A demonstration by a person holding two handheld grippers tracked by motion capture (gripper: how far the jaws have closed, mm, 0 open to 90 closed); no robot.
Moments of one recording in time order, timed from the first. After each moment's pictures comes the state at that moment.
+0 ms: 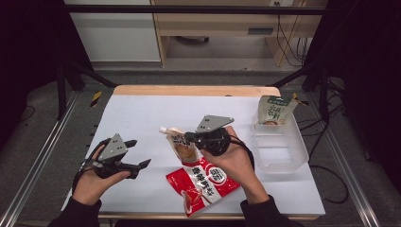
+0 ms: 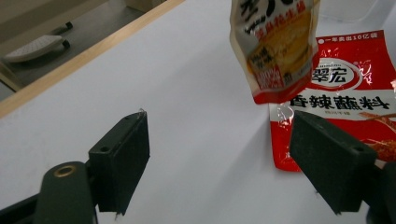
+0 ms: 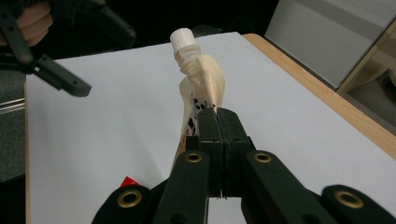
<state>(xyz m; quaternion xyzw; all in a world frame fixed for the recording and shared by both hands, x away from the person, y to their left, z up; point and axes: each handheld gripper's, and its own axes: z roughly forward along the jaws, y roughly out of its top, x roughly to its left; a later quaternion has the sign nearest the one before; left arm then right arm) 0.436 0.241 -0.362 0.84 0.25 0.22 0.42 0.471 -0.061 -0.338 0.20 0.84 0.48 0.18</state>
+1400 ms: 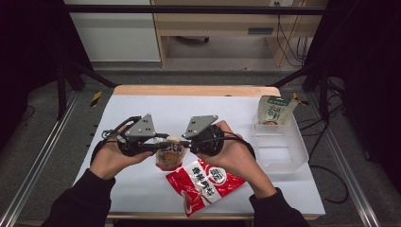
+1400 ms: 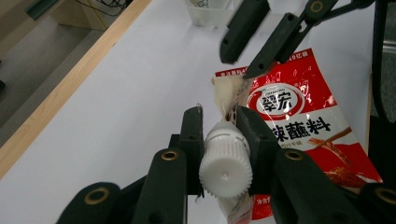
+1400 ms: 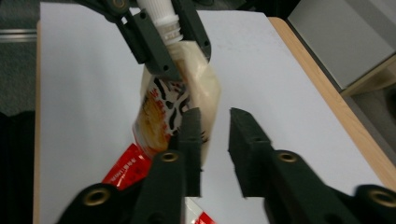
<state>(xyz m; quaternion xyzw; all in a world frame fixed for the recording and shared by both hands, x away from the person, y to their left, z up) 0.464 0.179 -0.310 0.90 0.12 0.17 0.38 0.464 -0.043 -0.311 0.11 0.90 0.39 0.19</state>
